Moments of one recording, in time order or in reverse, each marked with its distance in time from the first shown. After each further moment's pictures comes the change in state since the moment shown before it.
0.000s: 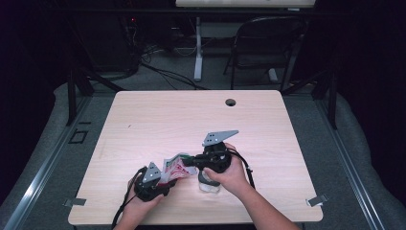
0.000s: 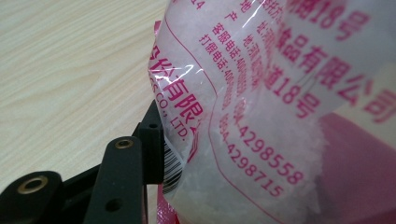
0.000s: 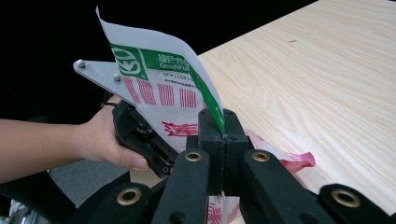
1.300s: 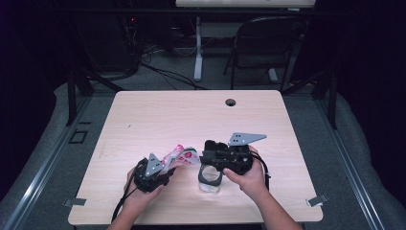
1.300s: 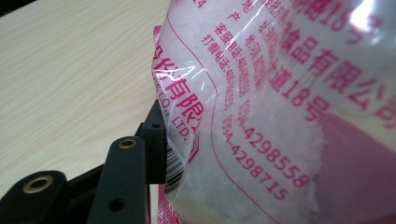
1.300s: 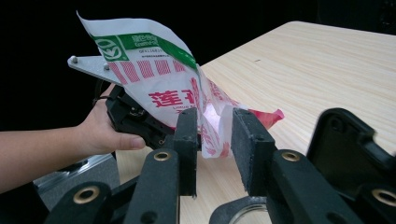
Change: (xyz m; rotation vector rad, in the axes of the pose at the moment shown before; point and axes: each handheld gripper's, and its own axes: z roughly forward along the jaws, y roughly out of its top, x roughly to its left) left arm 0.005 0.027 -0.005 -0.028 0.141 0.081; right arm -0.009 -0.021 -0.051 -0.136 -0.077 0.052
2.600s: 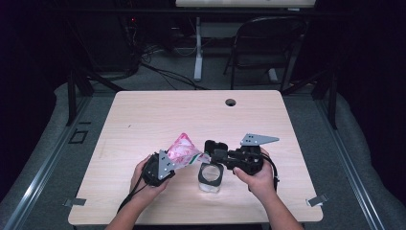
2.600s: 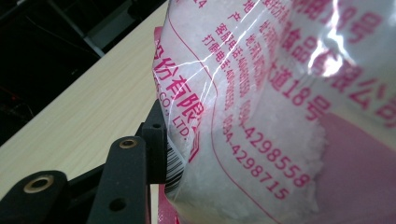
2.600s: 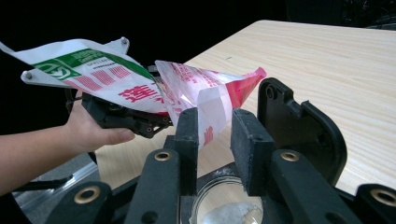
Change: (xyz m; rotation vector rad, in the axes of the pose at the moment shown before) left arm -0.012 0.023 0.010 -0.073 0.177 0.246; right arm -0.016 -0.014 -0.020 -0.031 -0.077 0.067
